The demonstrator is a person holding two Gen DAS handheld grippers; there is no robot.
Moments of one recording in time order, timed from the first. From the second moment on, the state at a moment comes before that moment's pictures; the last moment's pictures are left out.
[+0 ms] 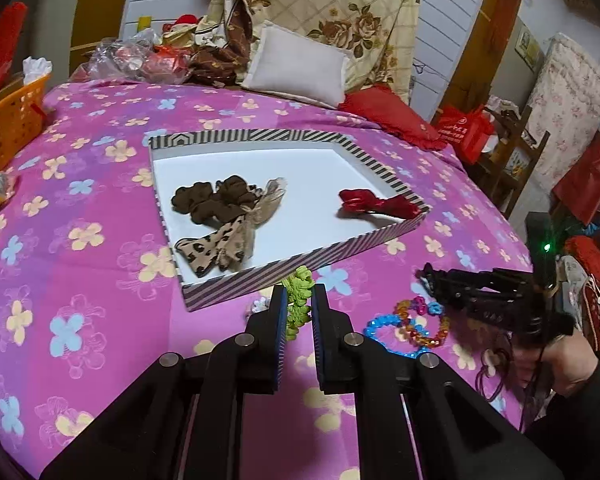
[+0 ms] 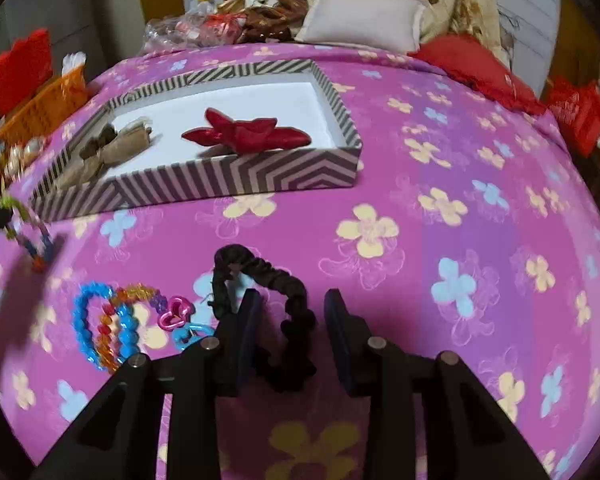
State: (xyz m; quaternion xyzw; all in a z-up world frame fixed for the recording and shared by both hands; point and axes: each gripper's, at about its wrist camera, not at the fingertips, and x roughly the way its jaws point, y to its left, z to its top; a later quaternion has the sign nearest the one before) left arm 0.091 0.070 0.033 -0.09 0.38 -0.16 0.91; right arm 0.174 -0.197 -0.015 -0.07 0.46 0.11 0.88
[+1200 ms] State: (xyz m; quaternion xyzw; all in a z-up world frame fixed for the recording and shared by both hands) left arm 0.150 0.038 0.110 -0.15 0.26 -0.23 0.93; right arm 0.181 -0.201 0.079 0.06 0.33 0.13 0.93
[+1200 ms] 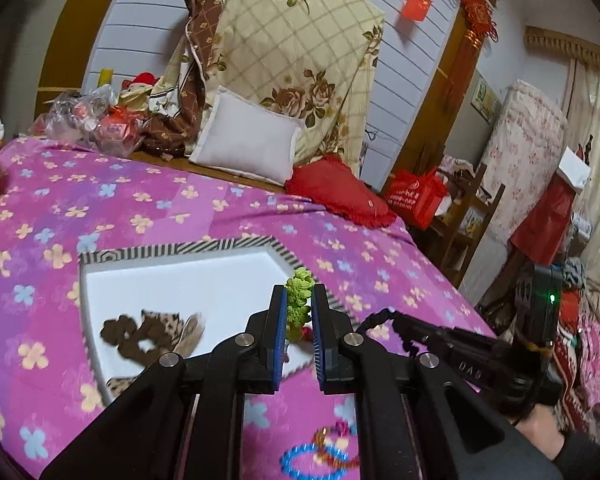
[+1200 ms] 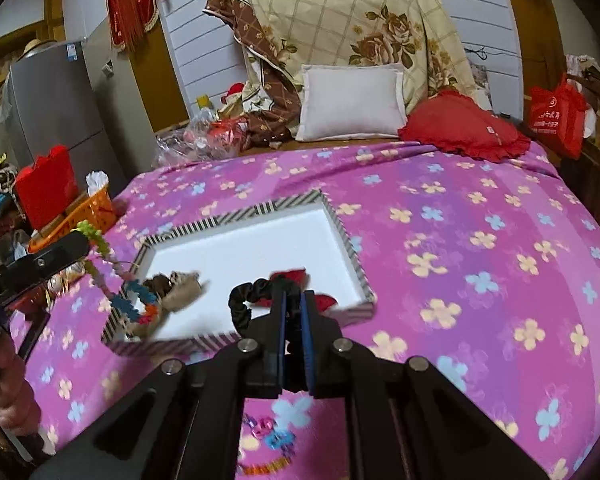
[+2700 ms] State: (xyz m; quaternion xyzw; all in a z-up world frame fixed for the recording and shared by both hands) left arm 0.203 0.028 0.008 -0.04 0.42 -0.07 0.91; right arm 0.264 -0.144 0.002 0.09 0.39 0.15 0.90
